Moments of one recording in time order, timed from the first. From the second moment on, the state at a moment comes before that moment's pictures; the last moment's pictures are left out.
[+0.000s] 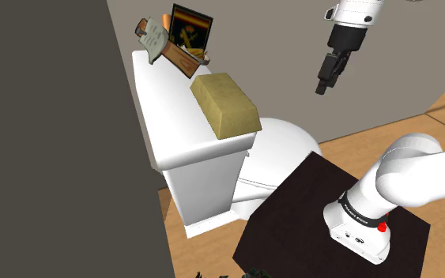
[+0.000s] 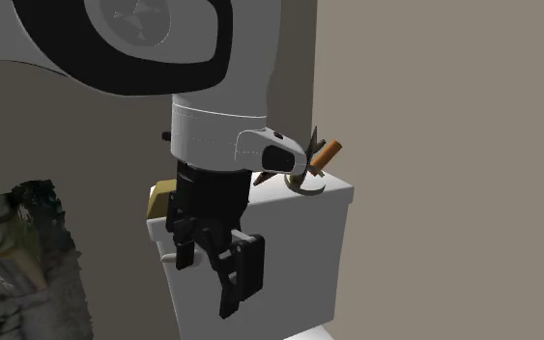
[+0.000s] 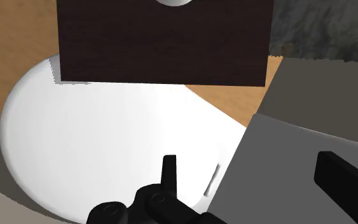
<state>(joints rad) -0.01 -0.79 -0.05 -2.36 0.08 1.45 -0.10</state>
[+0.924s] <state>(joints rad) 0.11 -0.41 -0.11 -2.09 0.15 1.68 -0.37</state>
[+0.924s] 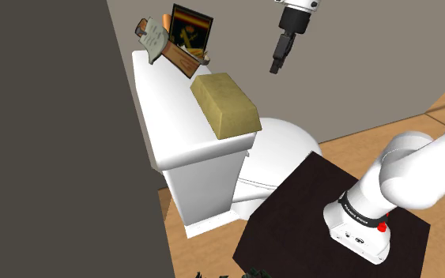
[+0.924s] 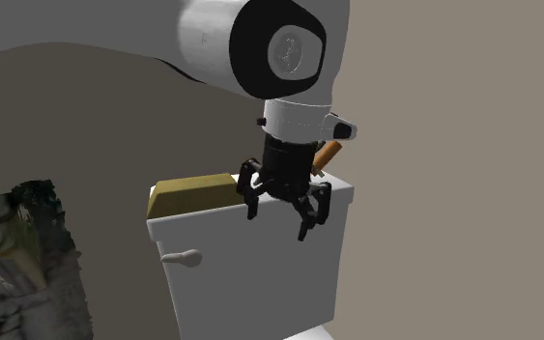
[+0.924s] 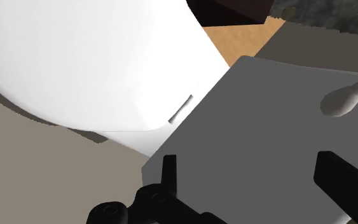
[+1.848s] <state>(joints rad) 0.19 0.04 -0.12 -1.56 0.31 1.71 -0.67</state>
